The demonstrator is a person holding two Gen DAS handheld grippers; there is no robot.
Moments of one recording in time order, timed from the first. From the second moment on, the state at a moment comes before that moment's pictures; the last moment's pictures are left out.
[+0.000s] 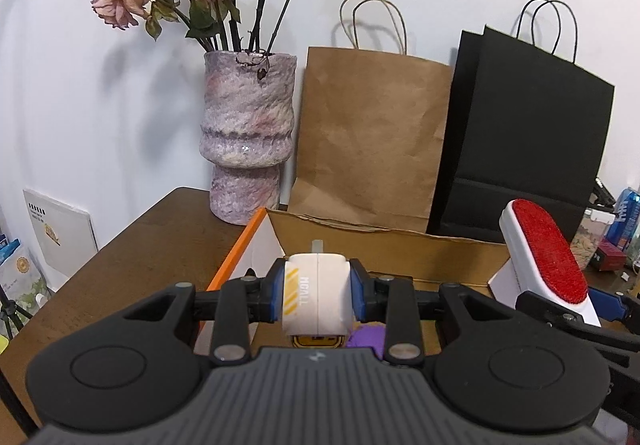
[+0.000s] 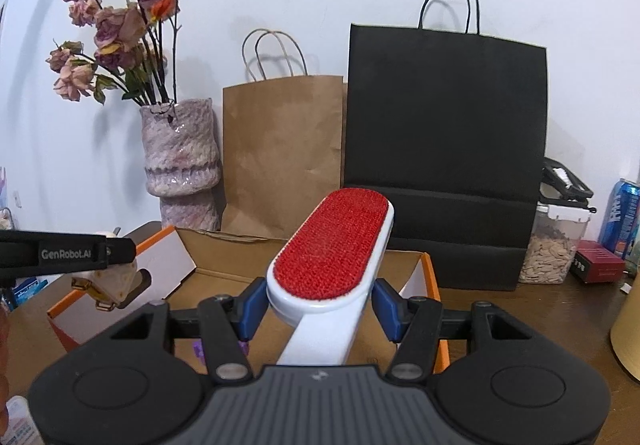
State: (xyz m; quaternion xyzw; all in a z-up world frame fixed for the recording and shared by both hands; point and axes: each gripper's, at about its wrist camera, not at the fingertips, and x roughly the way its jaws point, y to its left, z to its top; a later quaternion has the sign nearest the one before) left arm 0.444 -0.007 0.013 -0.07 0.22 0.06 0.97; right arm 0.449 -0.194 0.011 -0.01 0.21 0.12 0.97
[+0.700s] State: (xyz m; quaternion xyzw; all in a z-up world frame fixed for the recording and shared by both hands) left arm 0.468 -0.016 0.004 0.00 0.23 0.08 0.97; right arm 0.492 -0.190 -0.010 -0.03 0.26 0.10 0.96
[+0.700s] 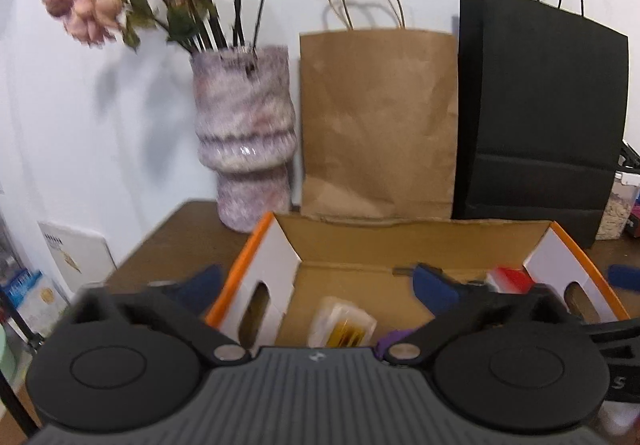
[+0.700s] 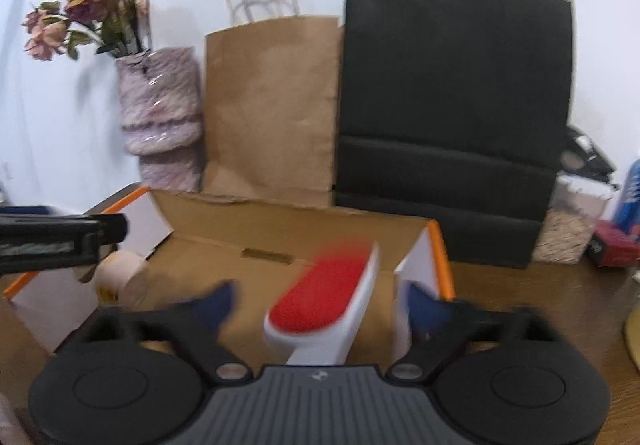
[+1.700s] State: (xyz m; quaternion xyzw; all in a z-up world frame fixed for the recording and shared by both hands) left arm 0.433 -0.011 0.013 0.01 0.22 0.10 0.97; right arm 0.448 -0.206 0.005 -0.01 0.22 0.09 0.97
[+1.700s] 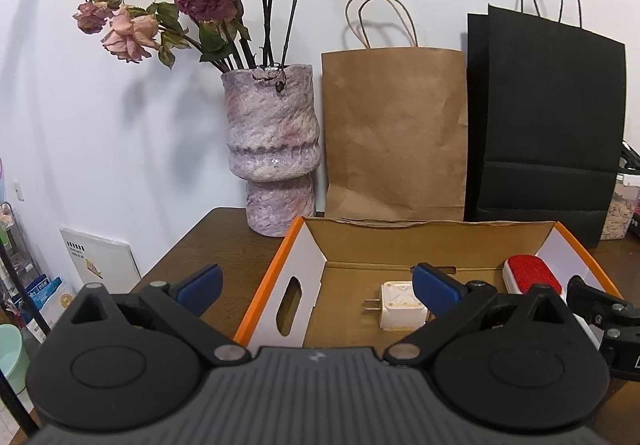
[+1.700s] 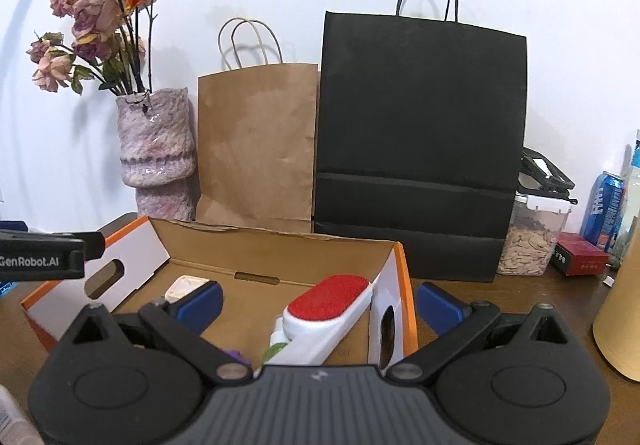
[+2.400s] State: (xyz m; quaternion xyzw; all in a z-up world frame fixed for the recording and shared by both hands) left arm 0.366 0.005 0.013 0.01 0.21 0.11 0.97; right arm 0.370 -0.212 0.006 -0.01 0.20 0.07 0.98
